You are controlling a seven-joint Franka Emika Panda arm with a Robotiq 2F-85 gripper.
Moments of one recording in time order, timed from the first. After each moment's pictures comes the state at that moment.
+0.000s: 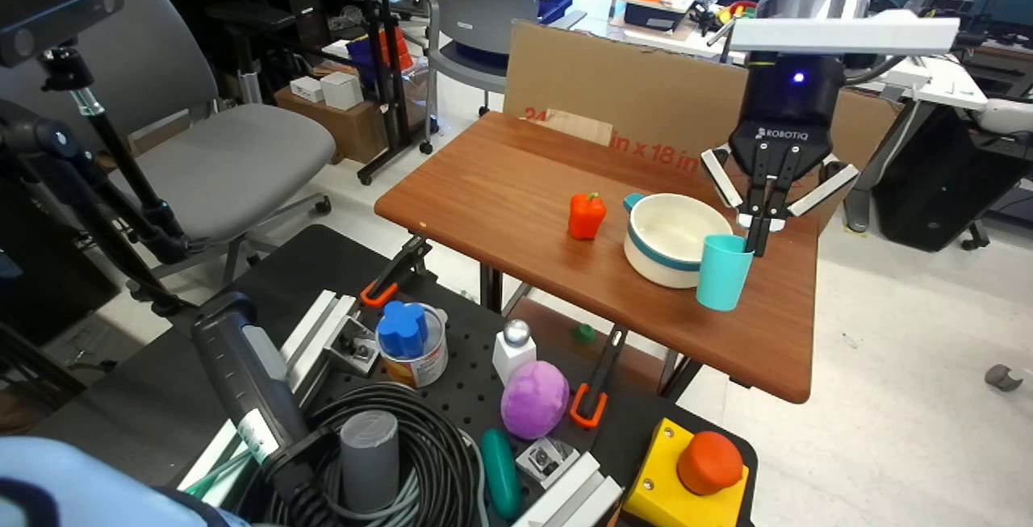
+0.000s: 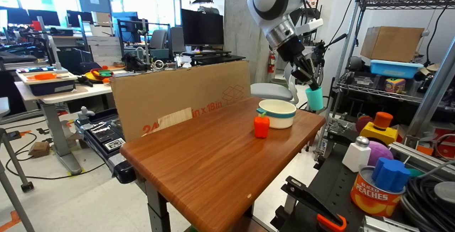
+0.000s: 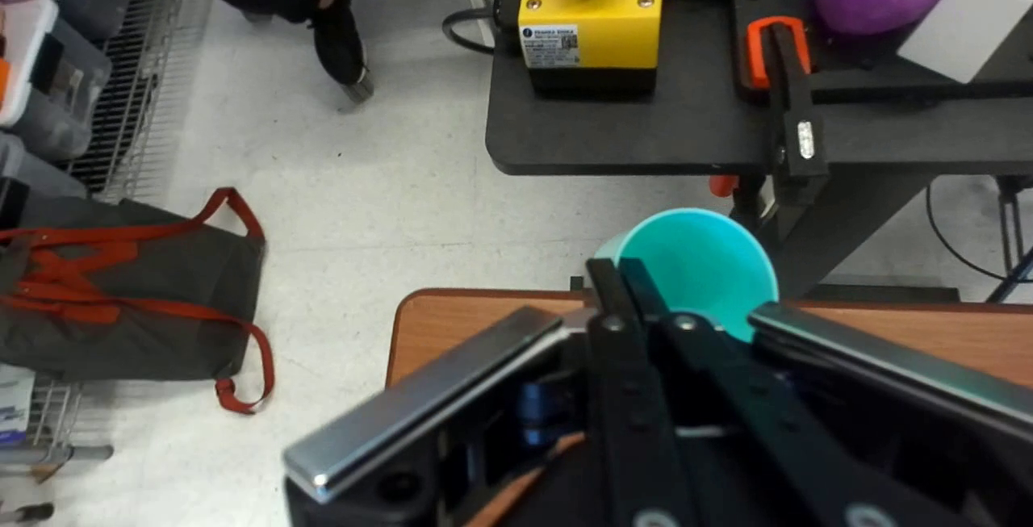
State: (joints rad) arm -0.13 0.56 -0.11 -1.79 -0.33 1.72 -0.16
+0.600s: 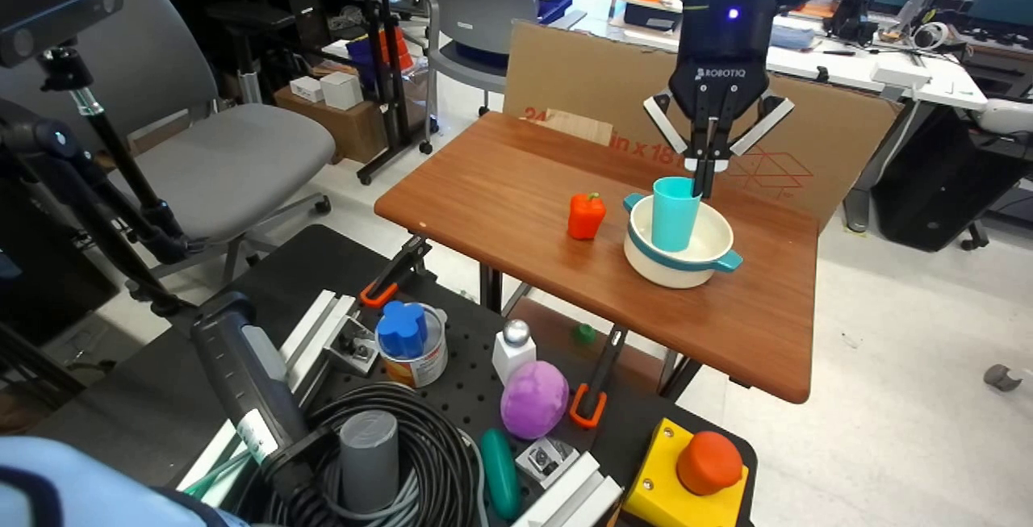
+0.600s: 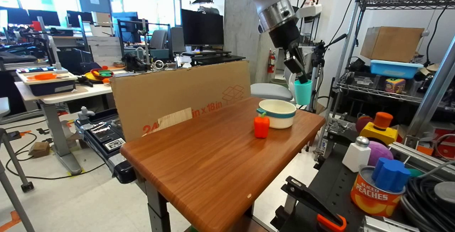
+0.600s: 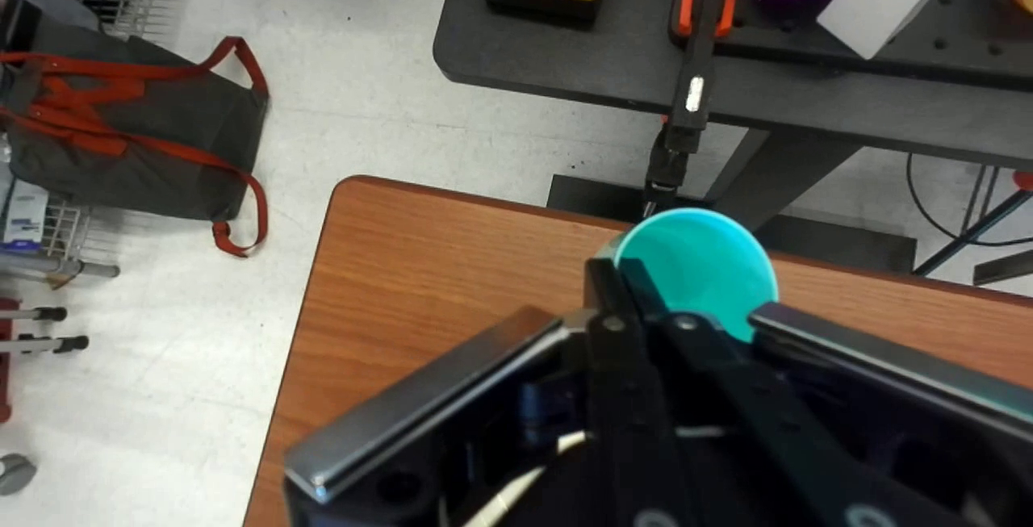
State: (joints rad) arm -0.07 0.34 -0.04 -2.00 -0.35 1.89 -0.17
